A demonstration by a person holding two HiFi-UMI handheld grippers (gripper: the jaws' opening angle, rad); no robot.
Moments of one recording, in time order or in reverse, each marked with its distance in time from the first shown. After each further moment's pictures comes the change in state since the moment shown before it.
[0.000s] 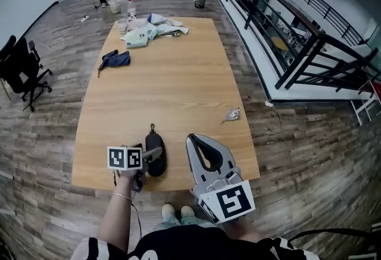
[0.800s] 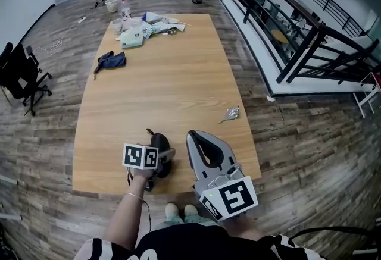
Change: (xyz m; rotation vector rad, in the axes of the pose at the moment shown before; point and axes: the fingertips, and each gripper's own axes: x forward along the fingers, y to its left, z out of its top) left arm 0.050 -0.037 -0.007 0.087 0.126 -0.002; right arm 0.006 -0.027 -0.007 0.069 -0.020 -0.009
